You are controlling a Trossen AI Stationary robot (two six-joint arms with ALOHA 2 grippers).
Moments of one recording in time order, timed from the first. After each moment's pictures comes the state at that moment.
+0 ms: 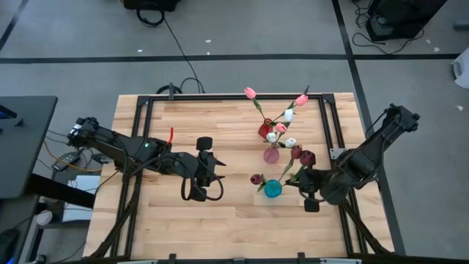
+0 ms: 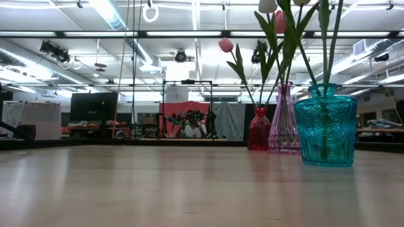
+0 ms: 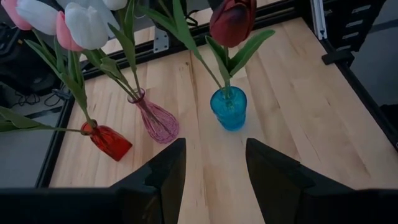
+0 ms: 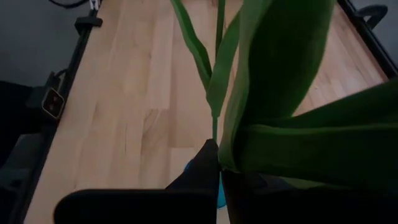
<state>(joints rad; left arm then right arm) -0.36 1.40 1.43 -0.64 -0.37 0.04 0.70 1.16 1.10 -0.80 0.57 0.50</state>
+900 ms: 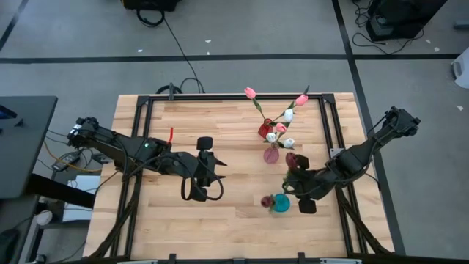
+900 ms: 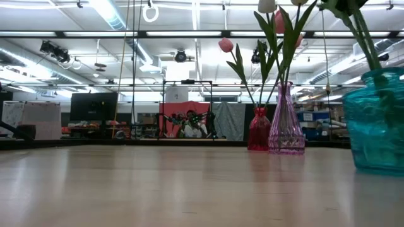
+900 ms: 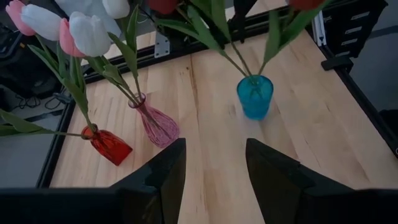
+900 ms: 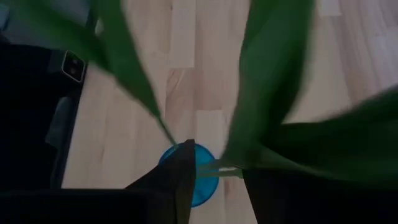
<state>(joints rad) -0.36 1.40 1.43 -0.62 -0.37 0.04 0.59 1.22 1.10 -0.82 0.29 0.52</state>
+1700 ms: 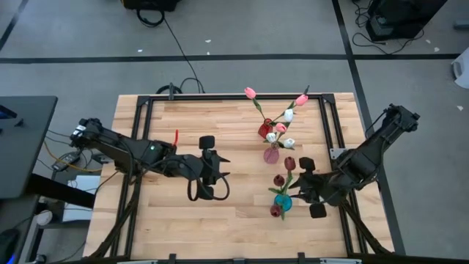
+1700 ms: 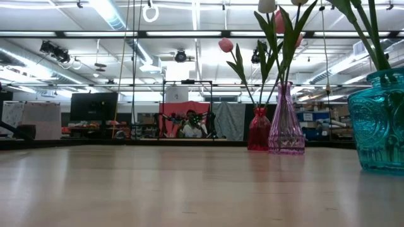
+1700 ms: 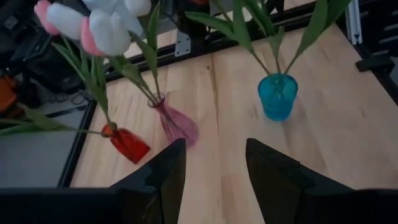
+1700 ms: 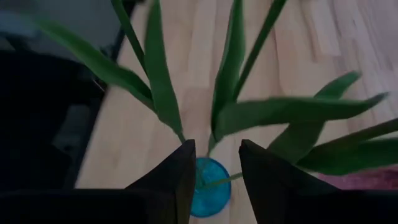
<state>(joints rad) -0.36 1.45 1.43 -0.57 -0.47 0.05 0.71 1.16 1.10 -0.80 0.40 0.49</state>
